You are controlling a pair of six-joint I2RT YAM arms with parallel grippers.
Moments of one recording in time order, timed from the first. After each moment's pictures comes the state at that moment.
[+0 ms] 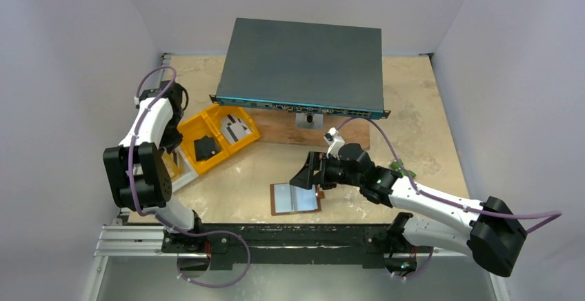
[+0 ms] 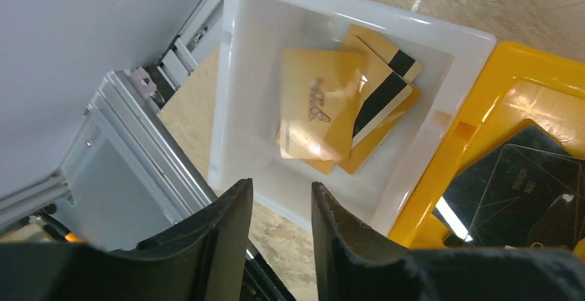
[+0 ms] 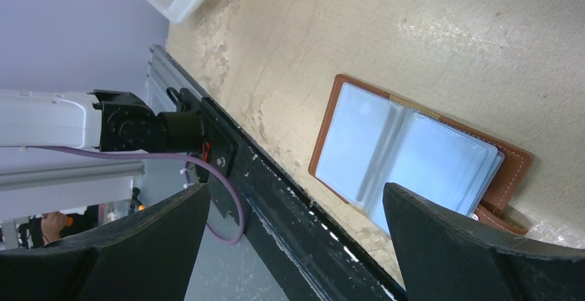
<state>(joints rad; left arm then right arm) 0.15 1.61 1.25 -1.16 -0.61 -0.62 0.87 1.04 0.50 0.04 -0.23 0.89</state>
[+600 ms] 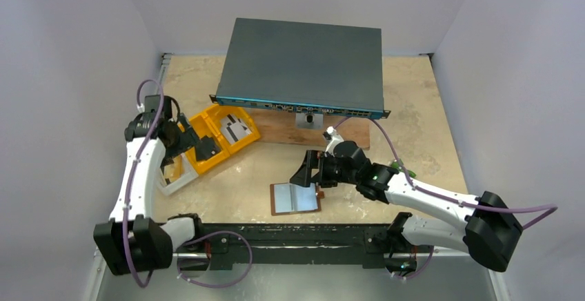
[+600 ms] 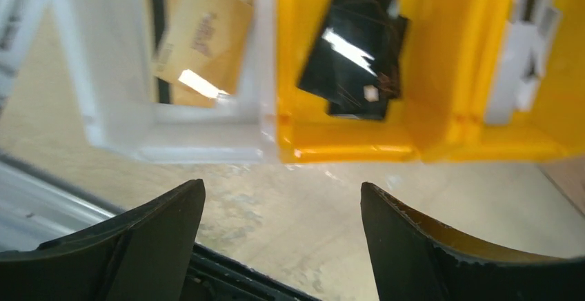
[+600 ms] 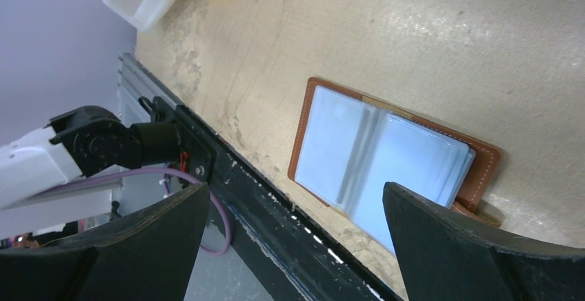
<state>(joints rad) 0.15 1.20 1.07 -1.04 -0.21 -0.50 0.87 1.09 0.55 -0.02 -0.19 0.88</state>
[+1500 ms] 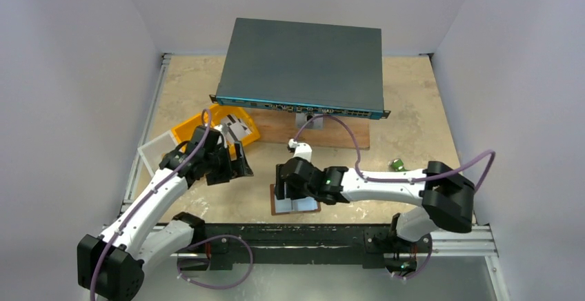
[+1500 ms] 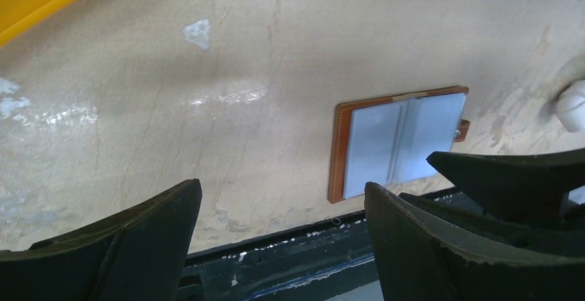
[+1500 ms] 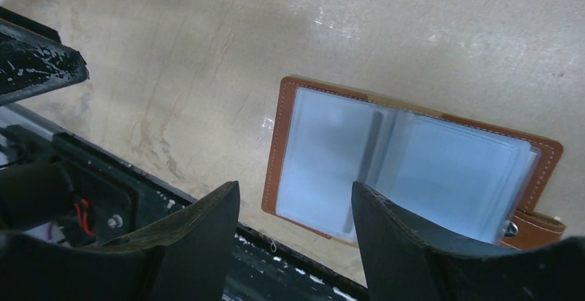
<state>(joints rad) -0.36 0.95 0.70 -0.77 0.21 -0.59 1.20 1.45 0.83 -0.23 0.26 0.97</state>
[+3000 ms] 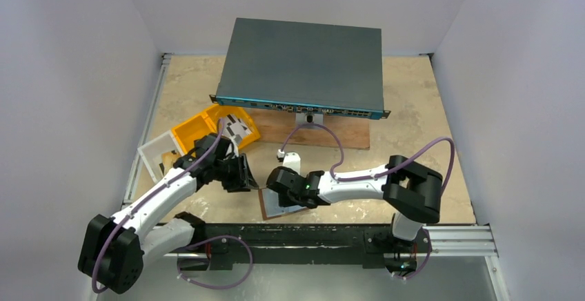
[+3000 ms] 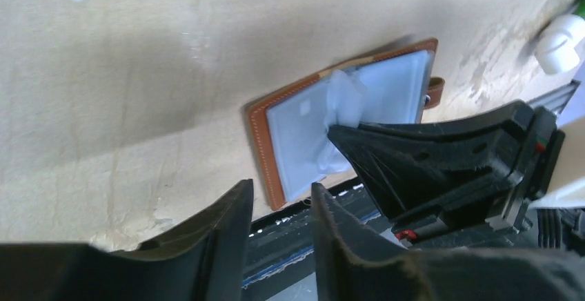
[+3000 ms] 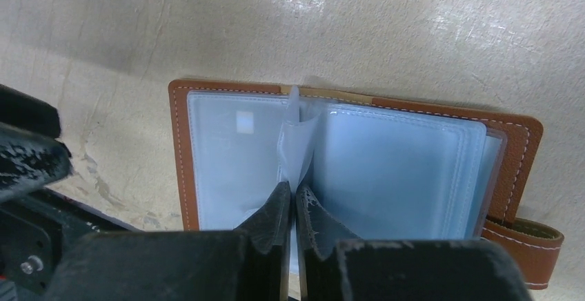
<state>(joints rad) -0.41 1.01 0.56 -0.61 0.36 -0.69 1.27 1.72 0.95 -0.27 0.33 1.00</state>
